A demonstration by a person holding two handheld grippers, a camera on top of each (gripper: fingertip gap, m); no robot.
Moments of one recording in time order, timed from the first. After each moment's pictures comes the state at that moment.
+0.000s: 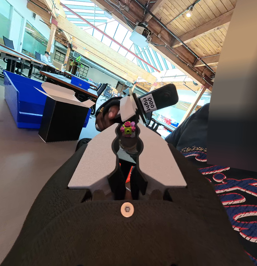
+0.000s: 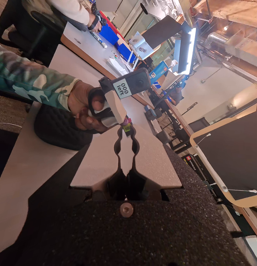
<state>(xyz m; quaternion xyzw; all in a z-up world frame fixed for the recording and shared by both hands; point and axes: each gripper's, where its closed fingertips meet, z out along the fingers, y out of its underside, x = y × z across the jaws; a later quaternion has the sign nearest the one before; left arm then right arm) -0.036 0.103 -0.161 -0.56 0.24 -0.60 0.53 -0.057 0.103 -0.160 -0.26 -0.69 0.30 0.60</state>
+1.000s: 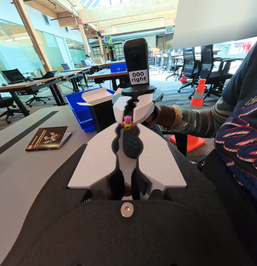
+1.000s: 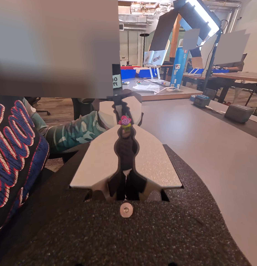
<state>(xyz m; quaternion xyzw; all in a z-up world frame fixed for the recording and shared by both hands) -0.044 0.105 -0.174 -0.60 0.39 -0.32 0.63 -0.055 0.105 -0.171 -0.41 -0.57 0.59 0.41</state>
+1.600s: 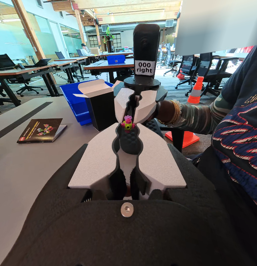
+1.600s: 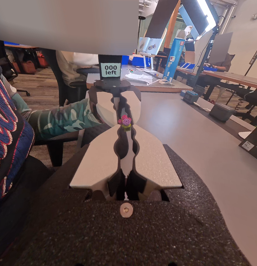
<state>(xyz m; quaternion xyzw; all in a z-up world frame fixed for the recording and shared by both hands) -0.044 0.109 -0.184 -0.62 0.38 -0.33 0.60 -0.054 0.109 -0.180 -0.41 -0.61 0.52 0.44</state>
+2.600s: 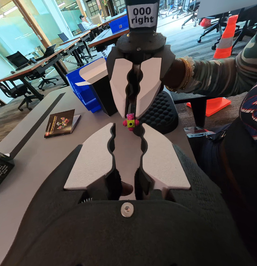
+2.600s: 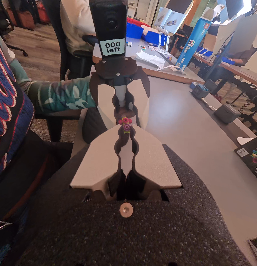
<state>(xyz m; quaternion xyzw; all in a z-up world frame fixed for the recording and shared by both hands) -0.042 0.110 -0.203 -0.64 0.46 -0.19 0.58 -0.052 0.100 -0.187 -0.38 -0.69 0.45 0.42</state>
